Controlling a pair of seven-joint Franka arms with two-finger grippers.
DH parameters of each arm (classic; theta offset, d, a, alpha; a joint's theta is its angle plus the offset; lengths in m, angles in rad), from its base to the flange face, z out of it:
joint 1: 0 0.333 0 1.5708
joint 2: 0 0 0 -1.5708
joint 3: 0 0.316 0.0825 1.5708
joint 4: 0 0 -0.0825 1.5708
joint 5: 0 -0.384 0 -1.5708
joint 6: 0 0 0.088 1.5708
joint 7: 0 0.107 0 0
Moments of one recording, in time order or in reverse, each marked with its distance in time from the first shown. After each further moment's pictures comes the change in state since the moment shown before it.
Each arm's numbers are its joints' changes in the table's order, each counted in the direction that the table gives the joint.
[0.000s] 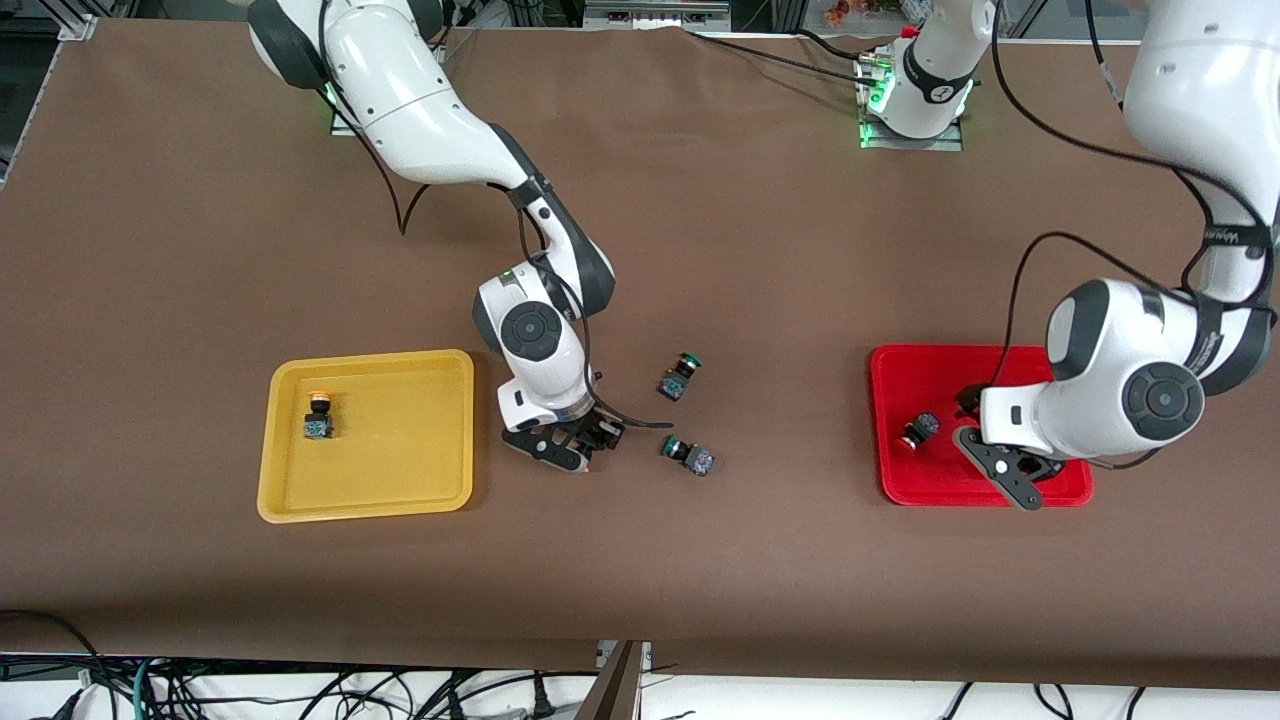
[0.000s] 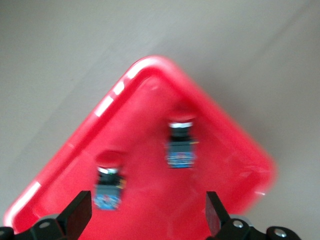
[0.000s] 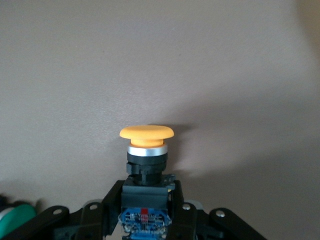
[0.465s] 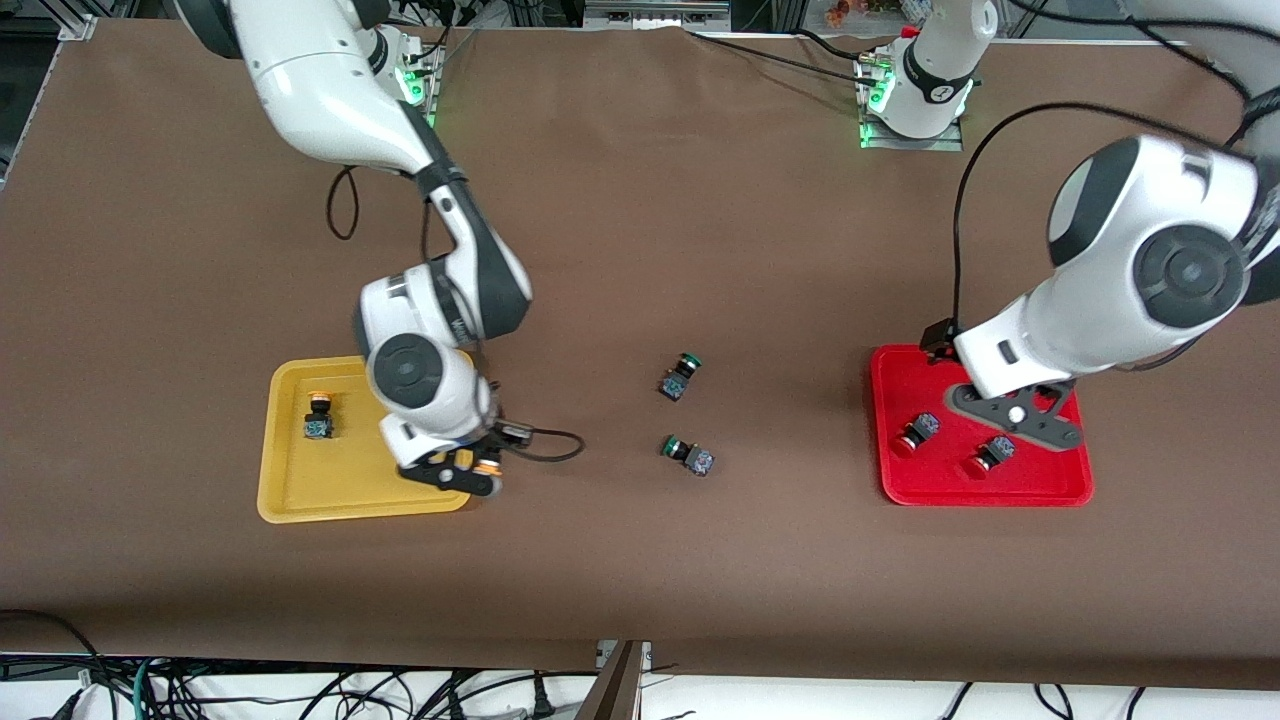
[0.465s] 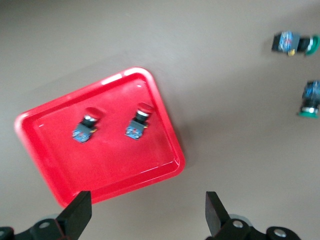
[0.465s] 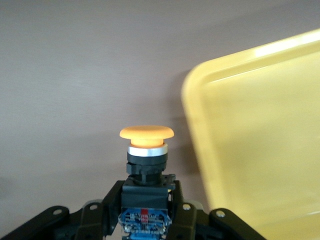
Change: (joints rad) left arm -0.005 0.171 -0.136 0.113 0.004 -0.256 -0.534; right arm -0.177 0.139 -0.016 0.016 -0.002 -0.350 -0.404
